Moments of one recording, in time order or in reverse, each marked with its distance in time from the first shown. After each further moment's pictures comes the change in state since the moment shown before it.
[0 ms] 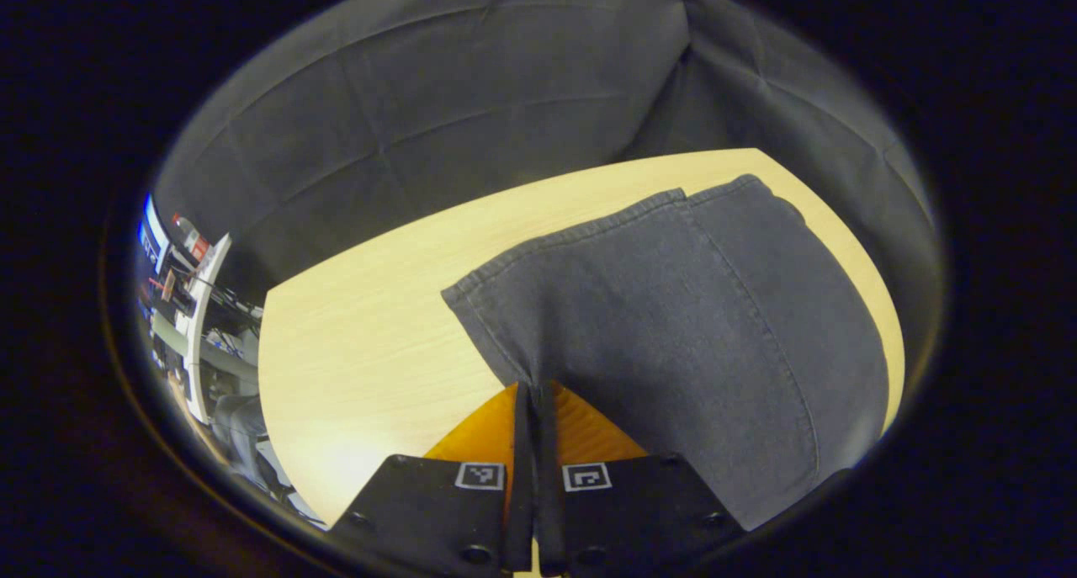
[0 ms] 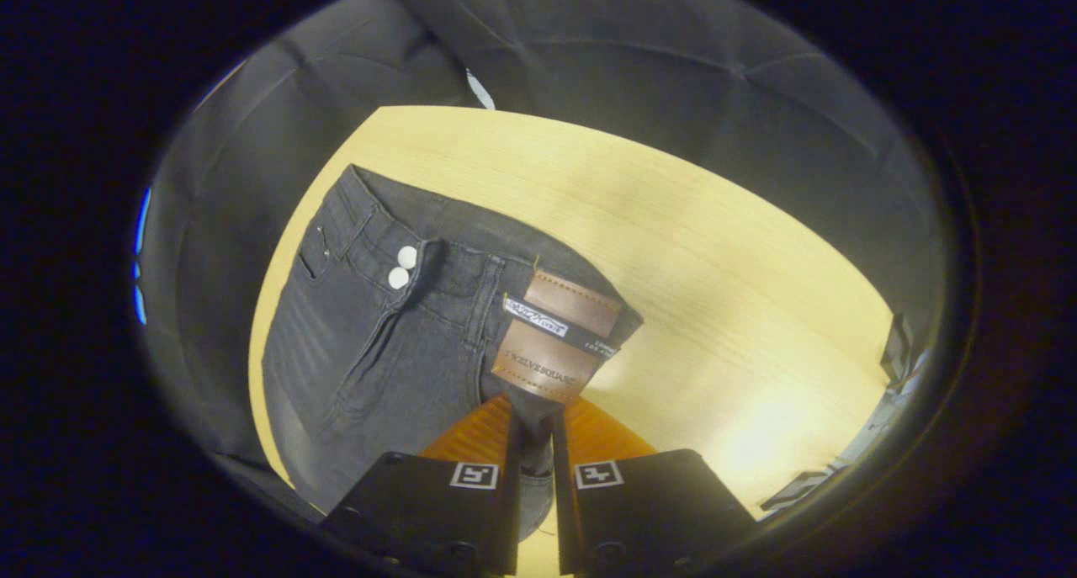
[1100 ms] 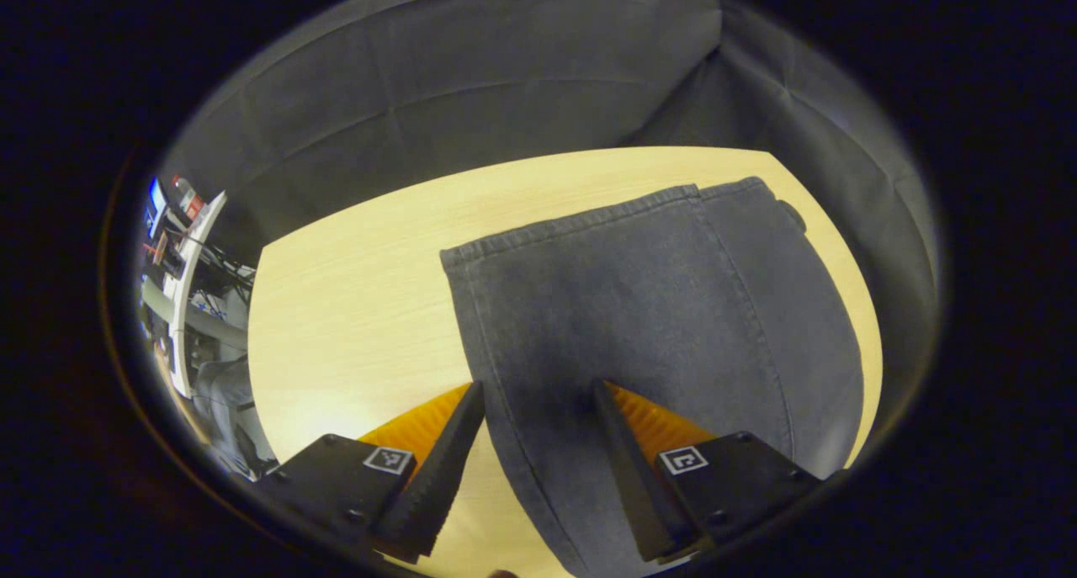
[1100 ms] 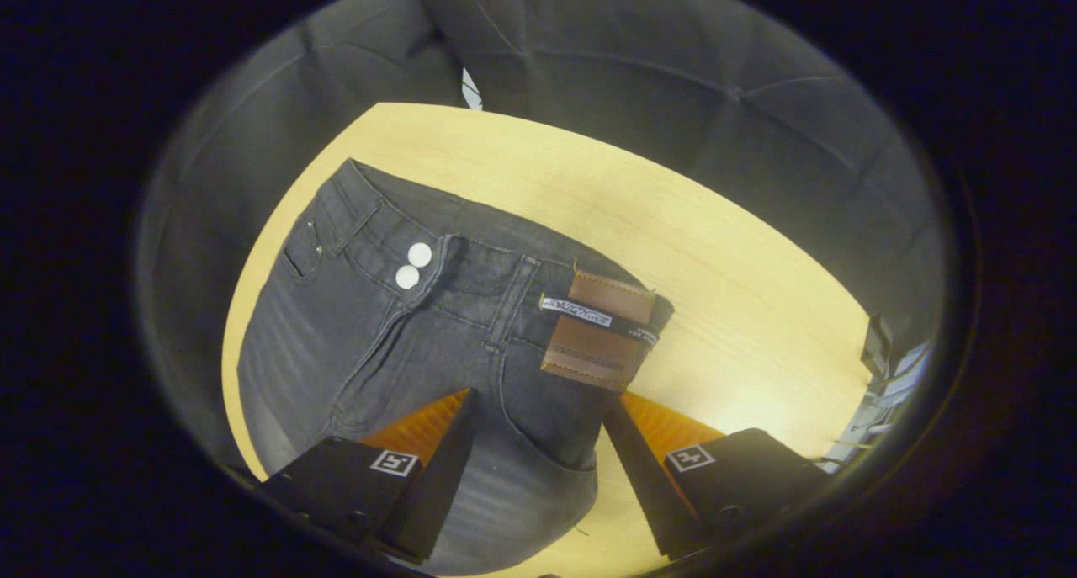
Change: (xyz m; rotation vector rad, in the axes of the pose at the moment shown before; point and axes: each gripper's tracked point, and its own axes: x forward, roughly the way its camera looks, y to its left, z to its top) left arm -0.005 0.015 -0.021 -0.107 0.095 -0.004; right arm 0.005 0.017 -0.001 -0.045 -0.053 -0.184
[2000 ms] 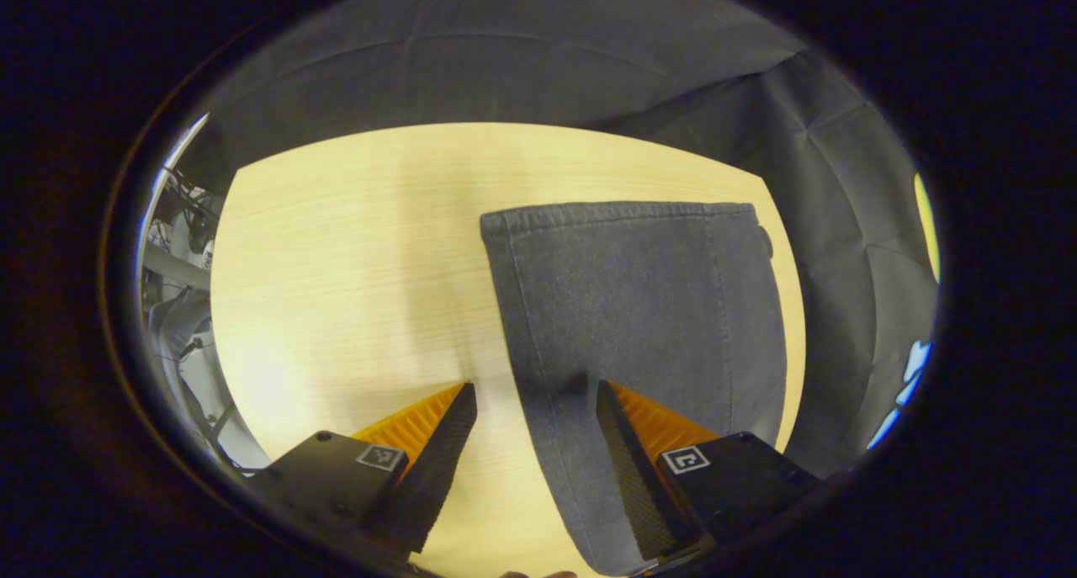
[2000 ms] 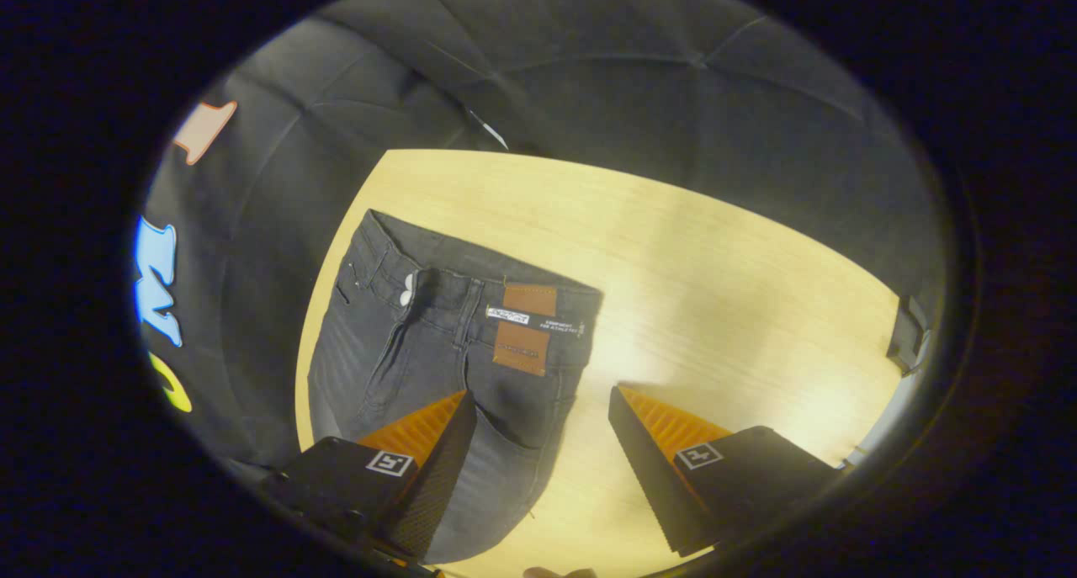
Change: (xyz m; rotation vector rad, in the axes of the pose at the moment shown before) left arm -0.019 0.046 -0.007 -0.168 0.233 -0.244; right arm -0.020 -0.039 -0.002 0.127 0.003 0.310
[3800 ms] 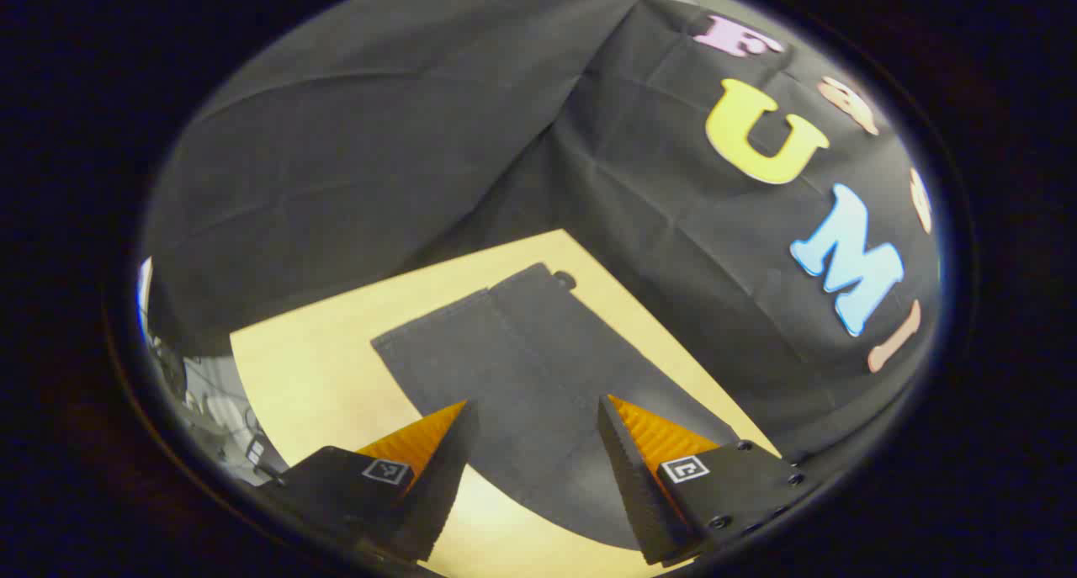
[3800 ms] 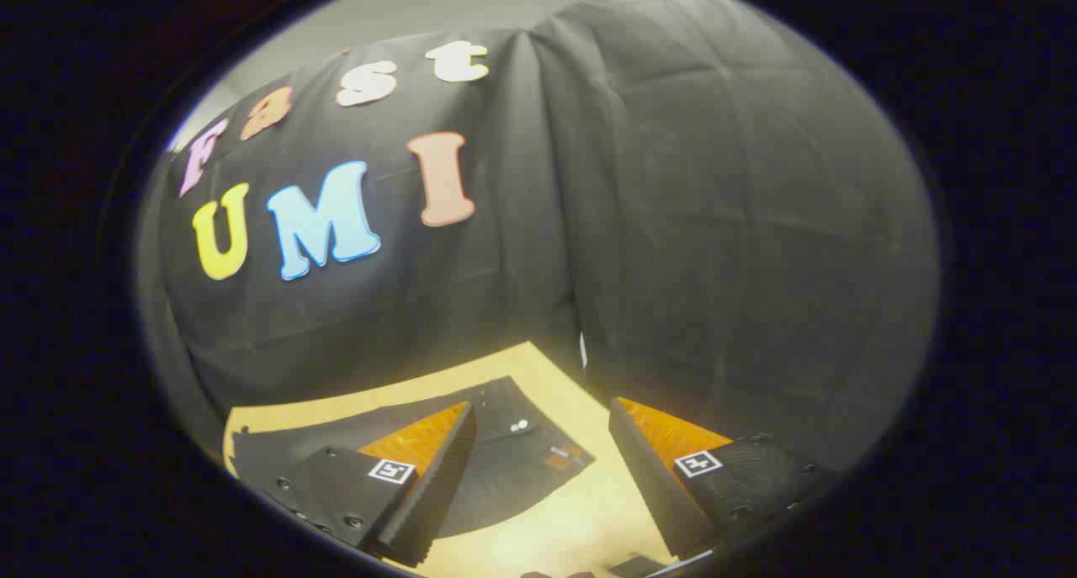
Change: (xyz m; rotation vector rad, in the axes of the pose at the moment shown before) left arm -0.214 -0.122 -0.040 0.373 -0.286 -0.327; right arm -0.269 0.050 0.014 -0.519 -0.749 0.182
